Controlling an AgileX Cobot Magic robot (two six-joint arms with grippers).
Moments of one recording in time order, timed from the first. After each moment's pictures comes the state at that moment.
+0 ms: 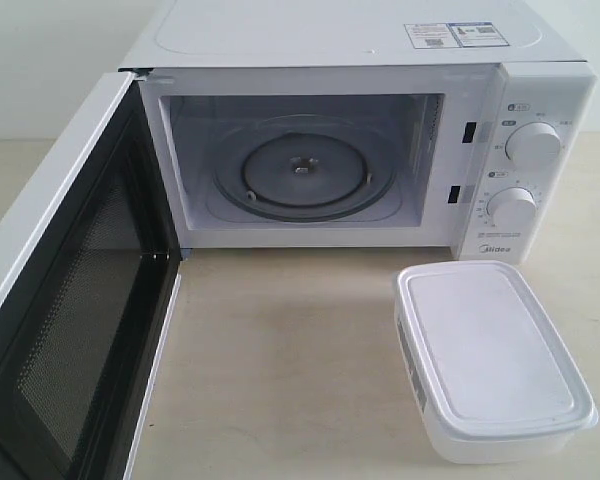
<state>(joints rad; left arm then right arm) 0.04 0.00 0.00 -0.03 0.34 0.04 0.01 0.00 0.00 -0.16 0.35 -0.10</state>
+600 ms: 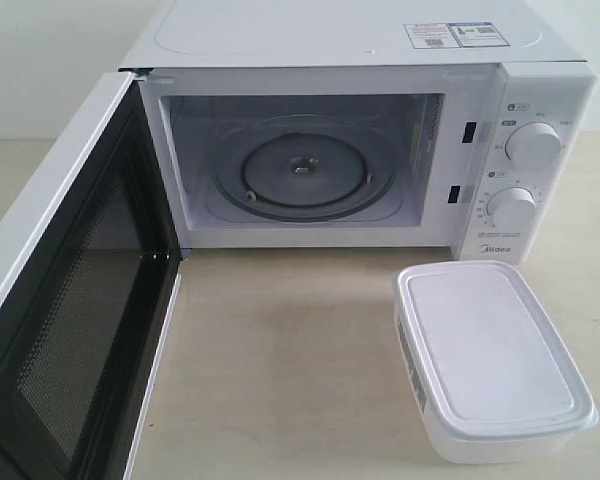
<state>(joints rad) 0.04 0.00 0.00 -0.03 0.34 0.04 0.01 0.00 0.00 -0.25 0.05 -0.27</state>
